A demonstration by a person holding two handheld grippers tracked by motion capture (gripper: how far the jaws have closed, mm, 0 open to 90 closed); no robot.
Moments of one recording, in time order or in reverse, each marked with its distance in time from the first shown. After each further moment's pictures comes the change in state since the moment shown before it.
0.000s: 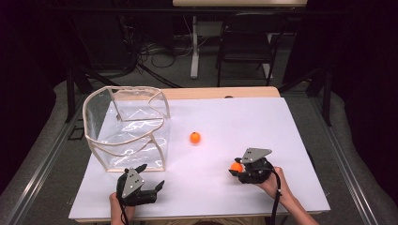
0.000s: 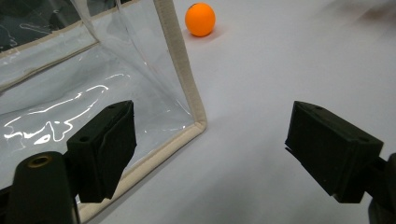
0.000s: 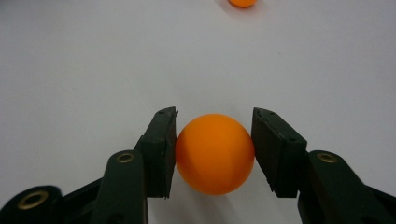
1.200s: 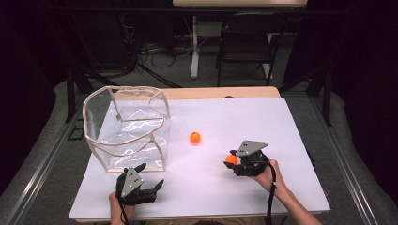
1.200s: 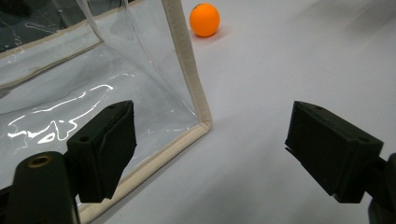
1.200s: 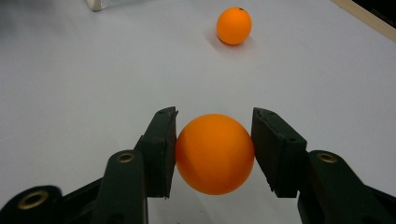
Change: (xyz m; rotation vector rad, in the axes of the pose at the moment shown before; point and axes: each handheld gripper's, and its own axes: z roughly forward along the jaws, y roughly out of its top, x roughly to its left) left arm 0.002 0.000 0.000 -0.004 0.007 -0.008; right arm -0.005 0.024 0.005 -0.043 -0.015 -0.022
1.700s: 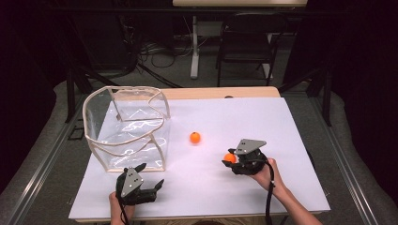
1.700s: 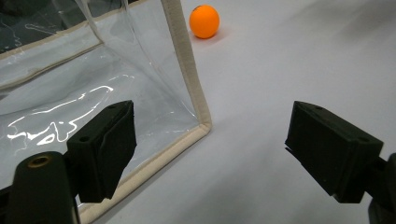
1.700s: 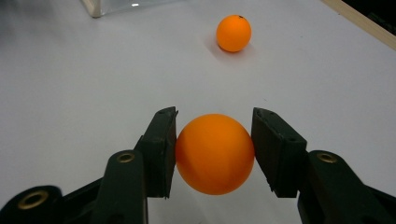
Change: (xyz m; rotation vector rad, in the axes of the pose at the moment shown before) left arm 0.000 0.000 0.000 -0.003 -0.001 -0.002; right arm 0.000 0.007 0.003 -0.010 0.000 -0.005
